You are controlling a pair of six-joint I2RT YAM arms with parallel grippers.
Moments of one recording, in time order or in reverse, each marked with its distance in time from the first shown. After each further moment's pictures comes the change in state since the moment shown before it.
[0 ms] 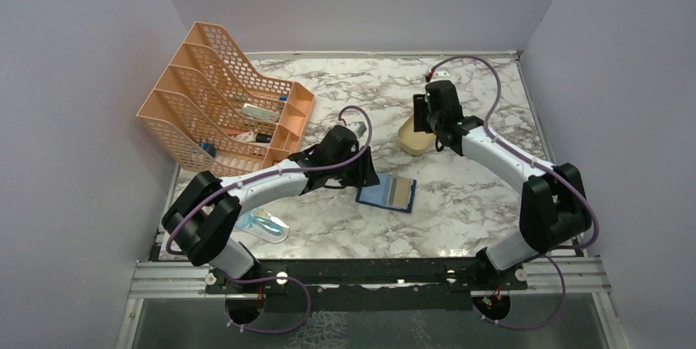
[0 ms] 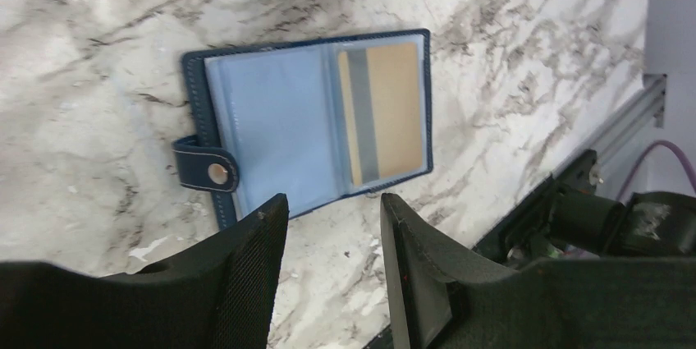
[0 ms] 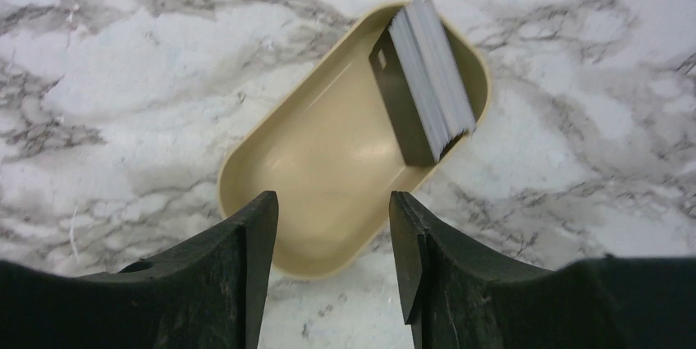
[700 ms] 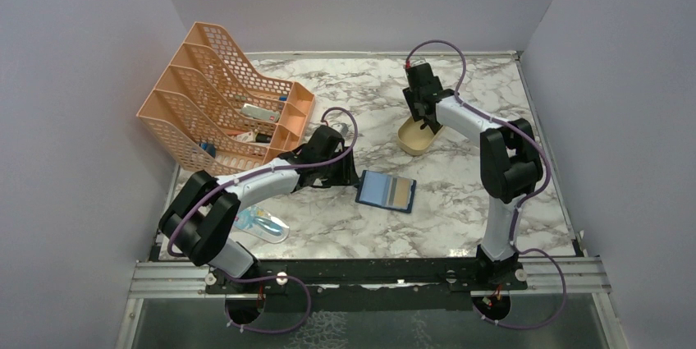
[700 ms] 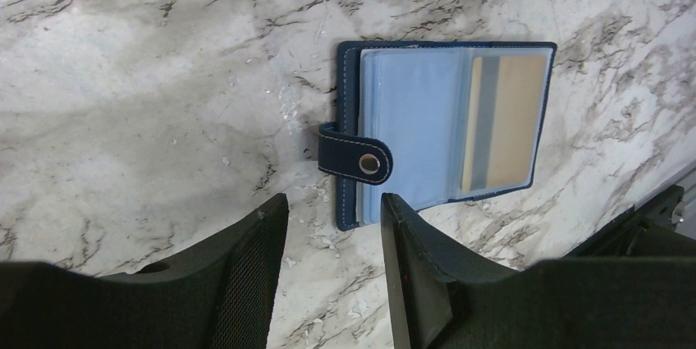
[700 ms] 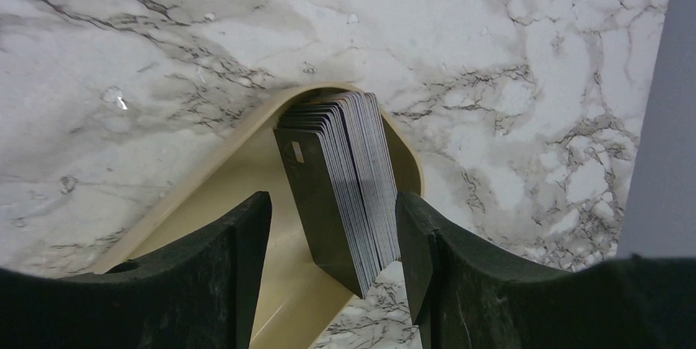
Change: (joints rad) left arm 0.103 -0.010 -0.057 -0.076 -0.065 0.072; right arm -0.039 0.423 0.384 -0.138 0.176 -0.278
